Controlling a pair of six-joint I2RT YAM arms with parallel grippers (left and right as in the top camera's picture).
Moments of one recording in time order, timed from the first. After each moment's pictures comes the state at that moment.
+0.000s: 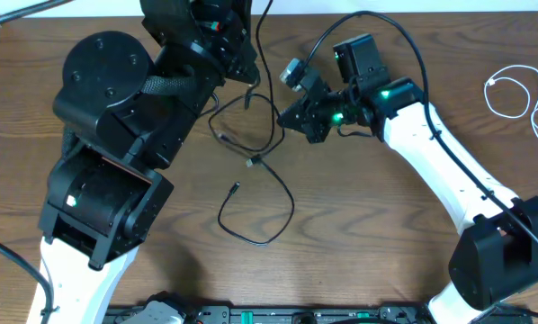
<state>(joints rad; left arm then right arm) -0.51 1.30 1.85 -0.48 -0.04 -0.34 0.43 1.79 1.49 -0.63 -0.76 -0.21</state>
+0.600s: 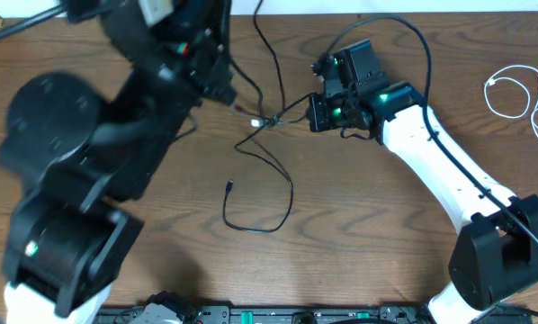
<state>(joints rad) -0.51 1.20 1.85 -0.51 -0.04 -0.36 0.43 1.79 1.44 -0.65 -0.28 0.32</state>
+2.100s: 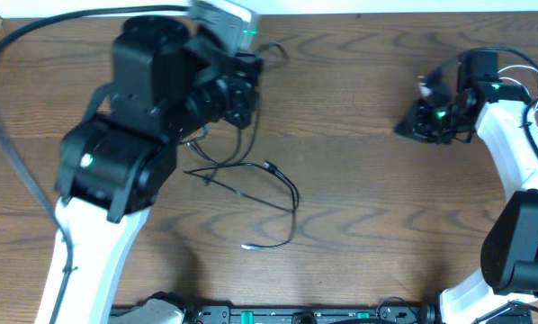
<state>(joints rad) -0.41 1.39 1.85 -0.97 0.30 0.01 -0.06 1.79 1.35 -0.89 -0.64 0.06</state>
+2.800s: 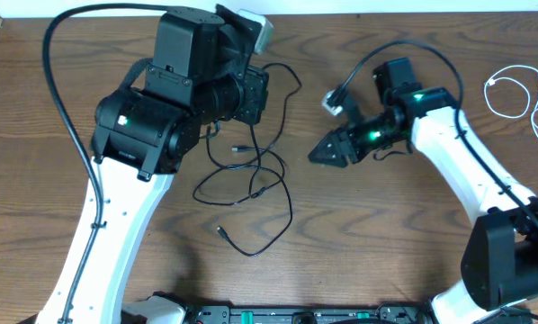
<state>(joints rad) -0.41 1.48 1.85 -1.08 0.19 -0.08 0.28 1.75 1.34 -0.92 -0.87 -0.25</state>
